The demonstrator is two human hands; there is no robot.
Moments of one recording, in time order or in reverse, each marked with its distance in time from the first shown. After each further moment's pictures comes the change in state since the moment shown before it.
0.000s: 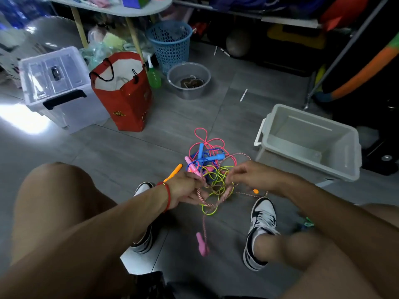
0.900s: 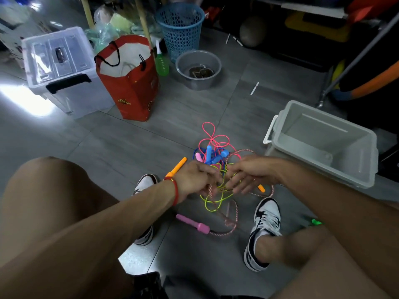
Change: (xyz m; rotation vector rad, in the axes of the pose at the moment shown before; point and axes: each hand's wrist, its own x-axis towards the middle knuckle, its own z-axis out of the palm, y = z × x) left_hand 0.005 0.013 0.007 0.082 0.004 0.207; right_hand 0.057 -0.006 -0.006 0.179 -0.251 0.330
